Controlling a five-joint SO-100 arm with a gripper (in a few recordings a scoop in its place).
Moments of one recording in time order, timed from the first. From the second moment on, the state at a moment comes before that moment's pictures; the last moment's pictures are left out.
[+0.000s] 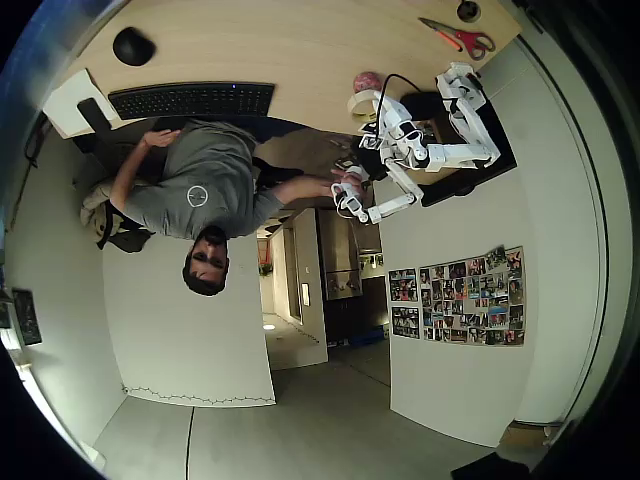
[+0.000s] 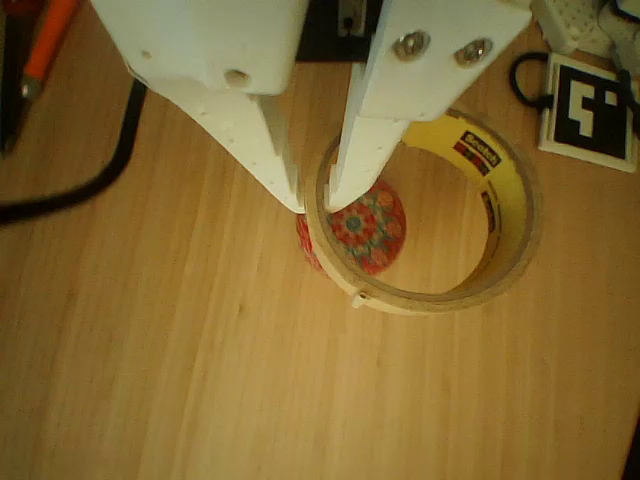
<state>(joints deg) -32.3 112.2 119.5 62.9 -70.4</state>
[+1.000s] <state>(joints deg) -28.2 108.3 120.7 62.6 -69.3</state>
